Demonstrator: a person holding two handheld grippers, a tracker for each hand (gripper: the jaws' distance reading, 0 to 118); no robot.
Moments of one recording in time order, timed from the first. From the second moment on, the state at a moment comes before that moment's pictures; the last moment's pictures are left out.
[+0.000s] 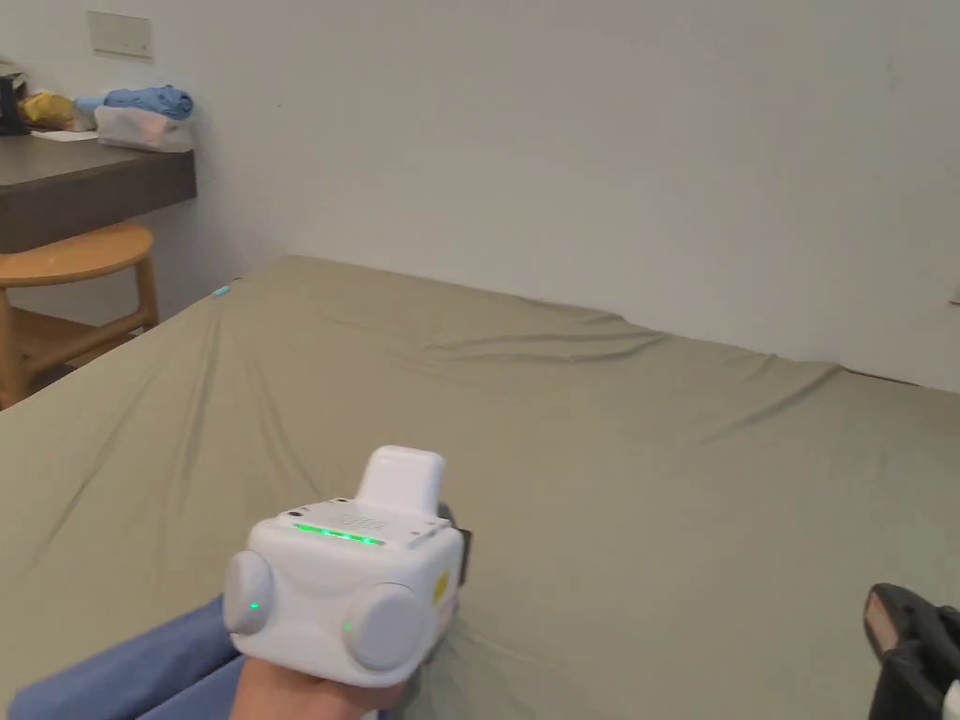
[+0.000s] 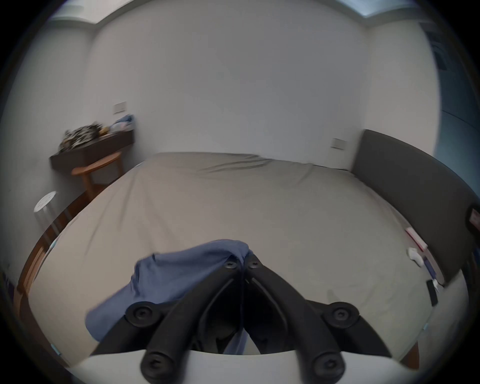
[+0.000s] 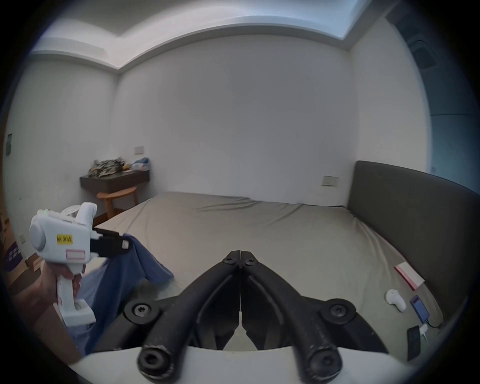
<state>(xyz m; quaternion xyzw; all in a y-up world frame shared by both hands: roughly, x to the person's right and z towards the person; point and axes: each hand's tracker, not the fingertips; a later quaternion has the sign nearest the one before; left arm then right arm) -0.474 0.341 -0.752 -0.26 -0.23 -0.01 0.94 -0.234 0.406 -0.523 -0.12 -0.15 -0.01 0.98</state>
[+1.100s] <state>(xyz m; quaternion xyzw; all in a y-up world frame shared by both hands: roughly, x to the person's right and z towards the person) -0.243 0.299 -0.568 -0.39 -0.47 -0.03 0.79 -0.146 0.391 -0.387 -0.13 -0.30 -0.06 0.94</state>
